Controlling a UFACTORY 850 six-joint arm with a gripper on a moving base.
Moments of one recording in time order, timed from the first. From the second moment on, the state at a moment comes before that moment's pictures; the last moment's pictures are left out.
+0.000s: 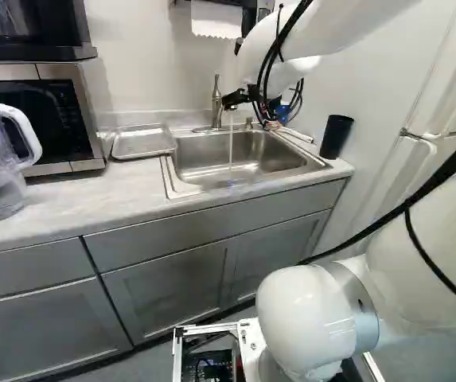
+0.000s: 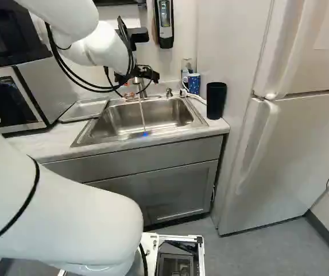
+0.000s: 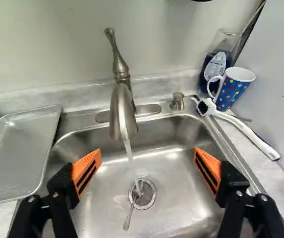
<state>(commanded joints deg) 2.2 15.8 -46.2 0.0 -3.2 0.0</state>
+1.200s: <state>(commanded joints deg) -2.4 16.2 -45.8 0.0 -4.4 0.0</state>
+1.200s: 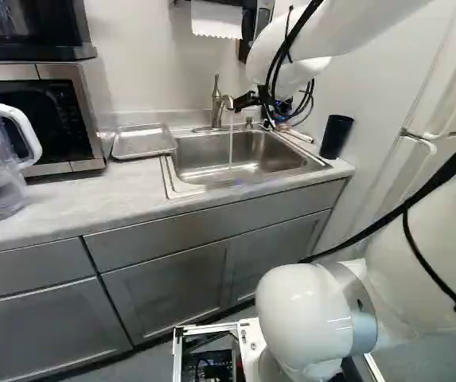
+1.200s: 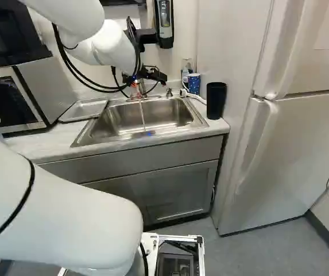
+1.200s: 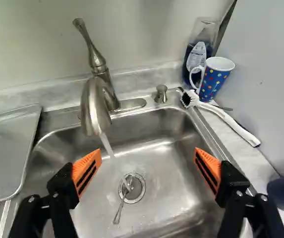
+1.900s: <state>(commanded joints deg) -9.1 15.8 -46.2 0.0 -4.4 0.0</state>
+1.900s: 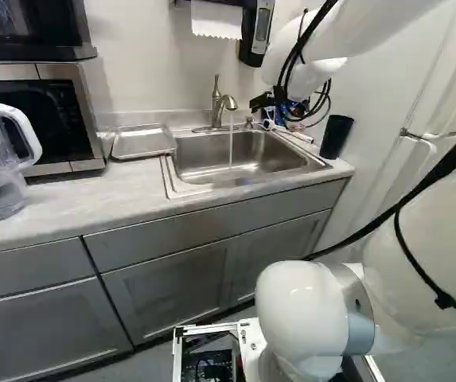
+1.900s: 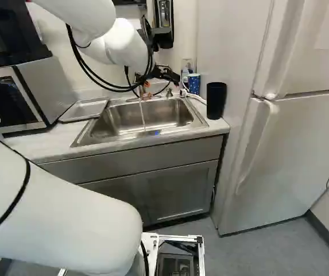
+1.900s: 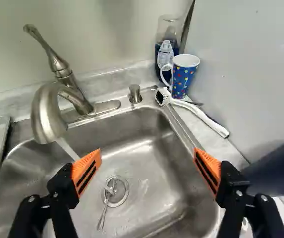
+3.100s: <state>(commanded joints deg) -14.9 17.1 -43.8 3.8 1.9 0.0</state>
